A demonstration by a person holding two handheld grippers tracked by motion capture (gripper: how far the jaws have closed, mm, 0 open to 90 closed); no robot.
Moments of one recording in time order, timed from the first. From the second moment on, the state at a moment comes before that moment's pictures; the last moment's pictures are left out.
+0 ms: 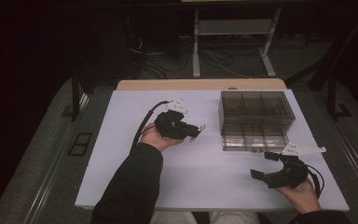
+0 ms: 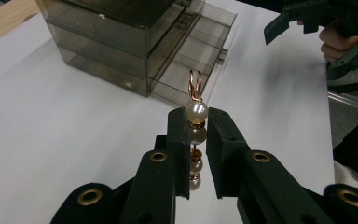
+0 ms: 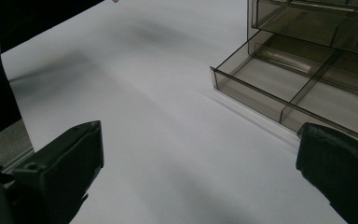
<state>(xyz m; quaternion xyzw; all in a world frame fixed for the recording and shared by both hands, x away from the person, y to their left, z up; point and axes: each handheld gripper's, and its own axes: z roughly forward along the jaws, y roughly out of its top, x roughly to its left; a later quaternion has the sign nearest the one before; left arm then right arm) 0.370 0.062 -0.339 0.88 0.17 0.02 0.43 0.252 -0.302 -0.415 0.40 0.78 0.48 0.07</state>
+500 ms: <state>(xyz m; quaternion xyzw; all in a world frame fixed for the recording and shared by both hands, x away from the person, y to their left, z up) 0.379 0.033 -0.337 0.89 0.15 0.01 0.43 0.251 -0.303 -0.415 0.40 0.78 0.48 0.07</state>
